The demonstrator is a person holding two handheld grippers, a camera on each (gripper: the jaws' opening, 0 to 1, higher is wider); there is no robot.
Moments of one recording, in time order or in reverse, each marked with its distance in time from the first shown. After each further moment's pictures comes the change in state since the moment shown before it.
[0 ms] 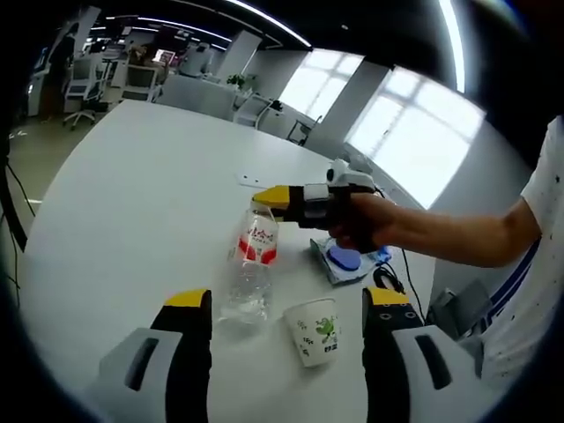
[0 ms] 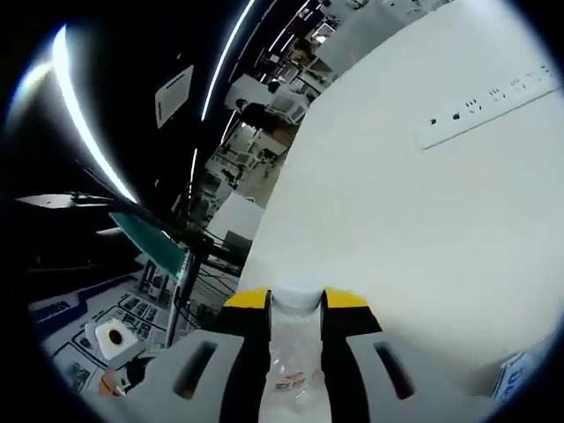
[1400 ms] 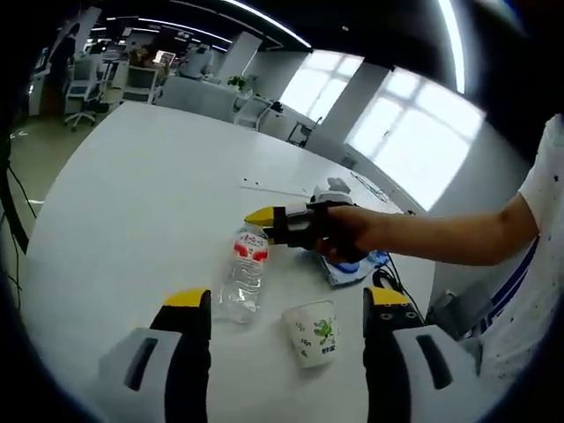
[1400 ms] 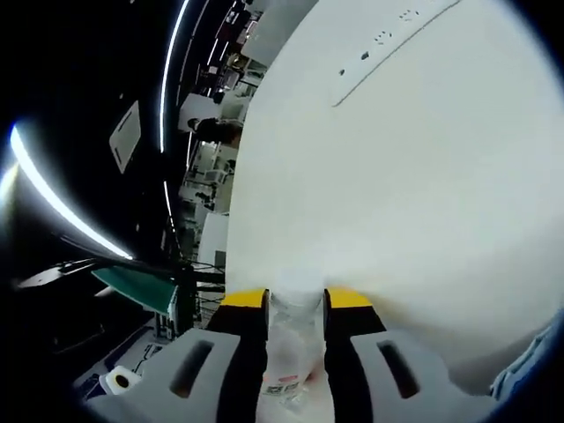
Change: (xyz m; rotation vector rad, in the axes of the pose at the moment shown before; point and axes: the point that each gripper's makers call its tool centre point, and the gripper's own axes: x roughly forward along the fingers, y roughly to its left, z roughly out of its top) left arm -0.002 -0.003 0.004 0.002 -0.005 0.005; right arm 0.009 -0.069 -0.014 0.369 0.011 -0.094
